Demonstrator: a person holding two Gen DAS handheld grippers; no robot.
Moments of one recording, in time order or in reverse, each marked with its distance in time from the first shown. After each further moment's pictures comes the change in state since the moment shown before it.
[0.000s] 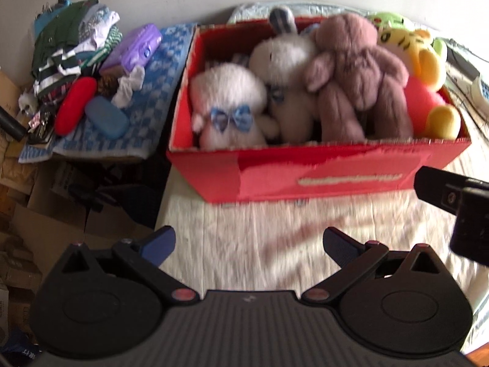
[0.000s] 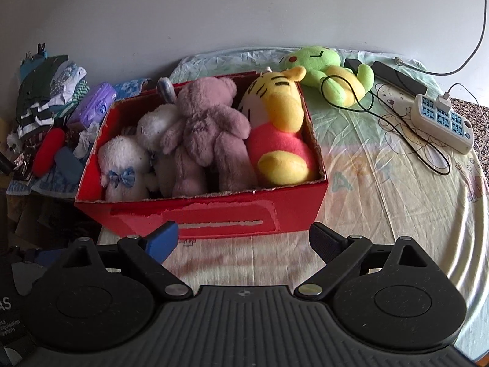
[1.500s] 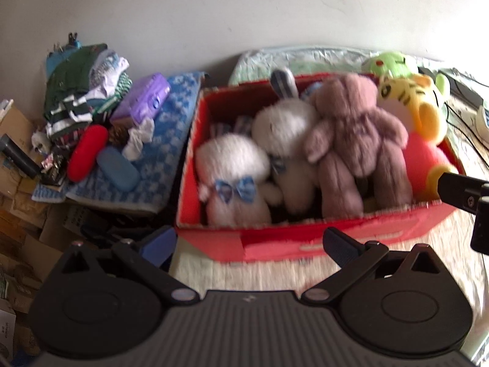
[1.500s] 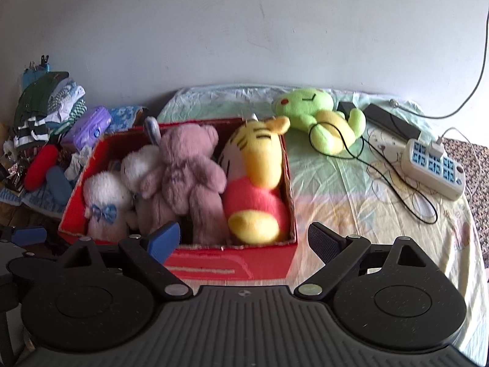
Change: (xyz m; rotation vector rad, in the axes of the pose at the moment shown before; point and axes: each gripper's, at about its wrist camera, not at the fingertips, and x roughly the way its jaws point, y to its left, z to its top) left arm -0.016 -0.005 0.037 0.006 -0.196 0.061; right arm -0.010 -0.020 0.030 -0.070 -0.157 -0.022
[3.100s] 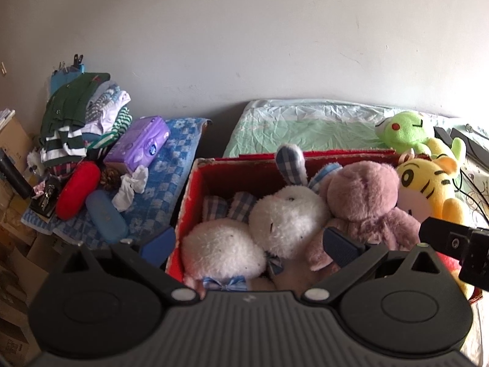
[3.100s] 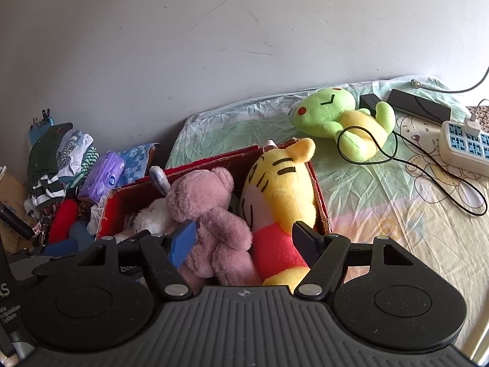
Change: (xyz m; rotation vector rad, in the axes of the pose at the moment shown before) left arm 0.039 -0.002 0.049 -0.085 -0.135 -0.020; right arm 0.045 -0.008 0.026 0.199 -0.037 0.131
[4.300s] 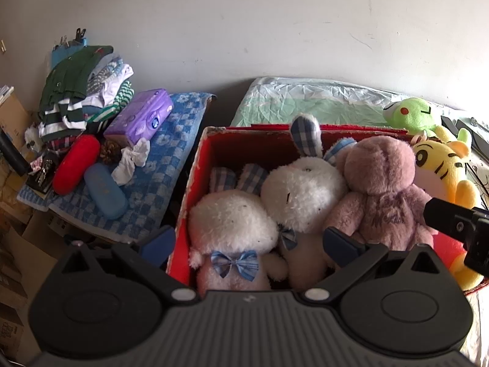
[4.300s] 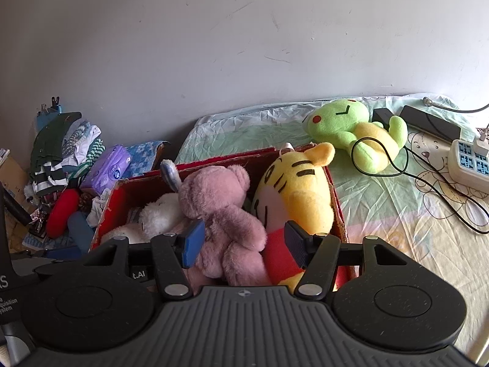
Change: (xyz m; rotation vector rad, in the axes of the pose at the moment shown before) left arm 0.009 0.014 -0.010 -0.039 0.068 -0.004; right arm 0.008 0.010 -0.008 -0.073 -0.031 0.012
